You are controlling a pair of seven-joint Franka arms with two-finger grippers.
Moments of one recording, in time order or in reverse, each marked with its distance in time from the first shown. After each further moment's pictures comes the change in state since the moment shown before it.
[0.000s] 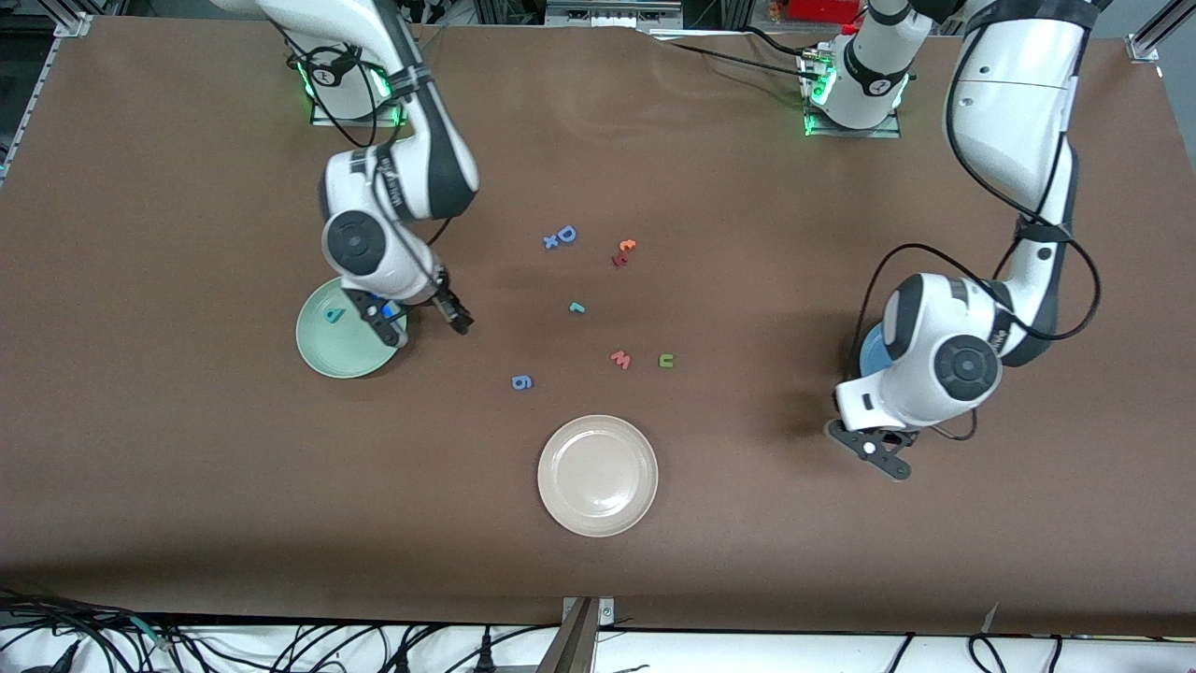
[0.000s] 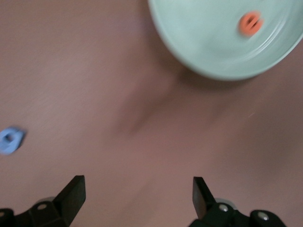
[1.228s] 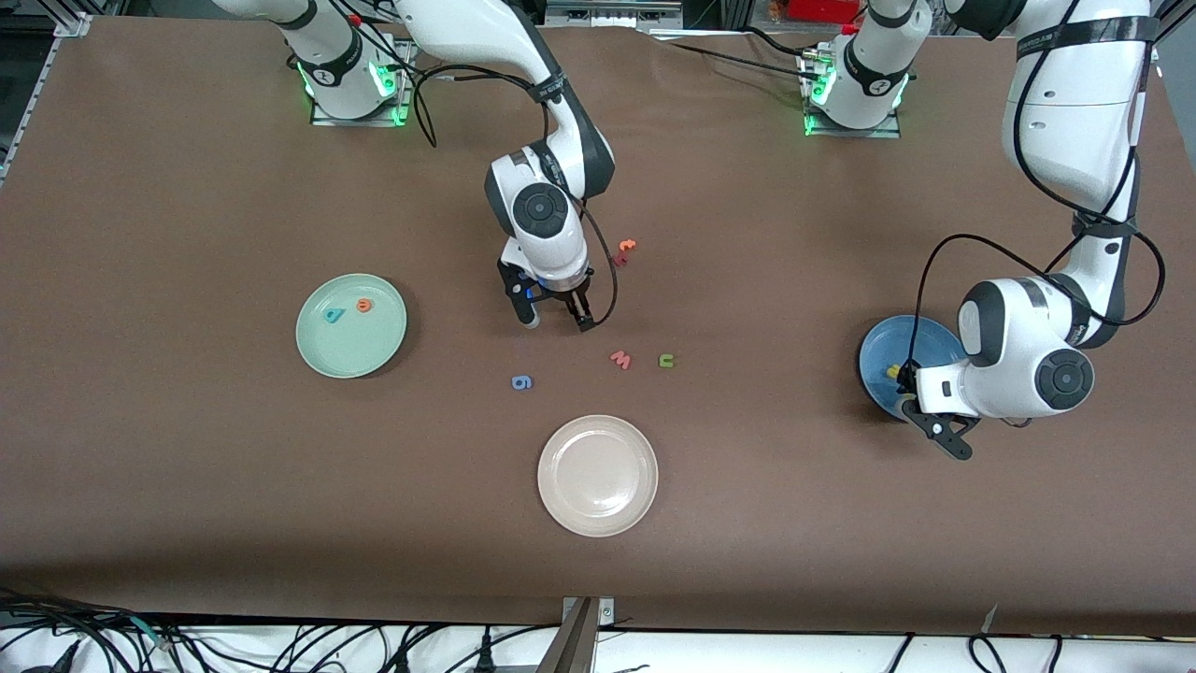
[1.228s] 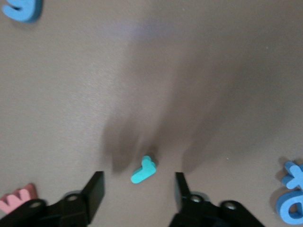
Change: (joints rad) left arm 0.130 -0.003 0.016 -0.100 -0.093 -0.066 0.240; right arm 0.121 0.298 0.120 0.237 0.128 0.209 0.435
